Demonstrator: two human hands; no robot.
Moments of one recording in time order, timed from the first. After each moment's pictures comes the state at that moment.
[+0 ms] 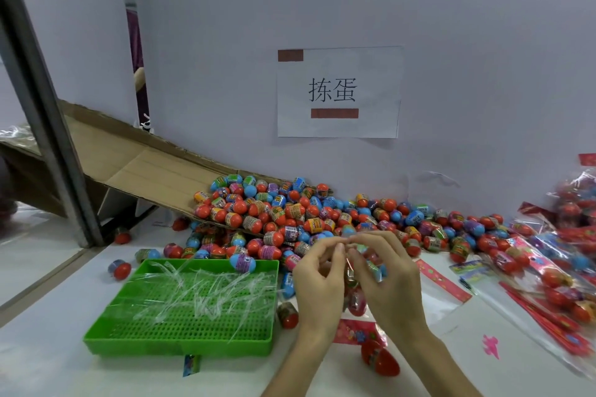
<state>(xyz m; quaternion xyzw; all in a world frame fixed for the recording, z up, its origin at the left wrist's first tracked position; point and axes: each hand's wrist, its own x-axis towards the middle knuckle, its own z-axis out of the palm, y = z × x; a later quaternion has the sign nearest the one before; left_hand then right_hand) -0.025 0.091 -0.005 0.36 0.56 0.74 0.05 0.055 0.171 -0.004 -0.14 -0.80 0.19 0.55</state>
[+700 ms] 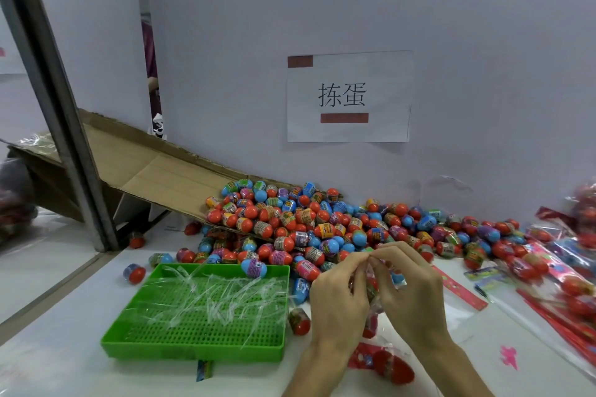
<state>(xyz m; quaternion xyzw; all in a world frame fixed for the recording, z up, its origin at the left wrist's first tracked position) -0.025 0.089 -0.016 0.48 0.66 0.57 -0.11 0.063 0.178 -0.005 -0.16 -0.81 0.13 0.55</state>
